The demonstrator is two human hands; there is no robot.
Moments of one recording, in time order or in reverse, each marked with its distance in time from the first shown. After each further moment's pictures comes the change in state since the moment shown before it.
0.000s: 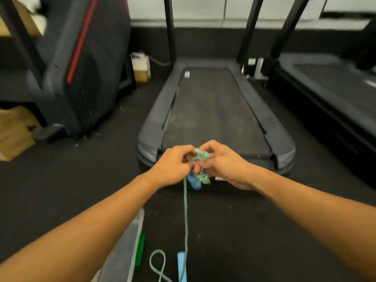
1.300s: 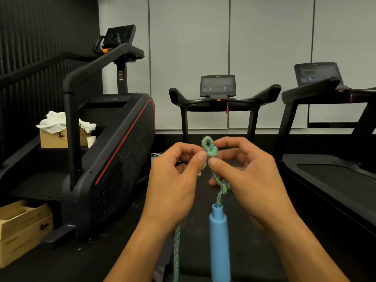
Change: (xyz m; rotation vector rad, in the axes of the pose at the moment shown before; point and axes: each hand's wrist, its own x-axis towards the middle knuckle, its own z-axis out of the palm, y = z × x) left_hand 0.002 0.208 -0.154 -0.586 0.652 0.494; right_hand -0.050 -0.240 -0.012 0.120 0.437 -0.780
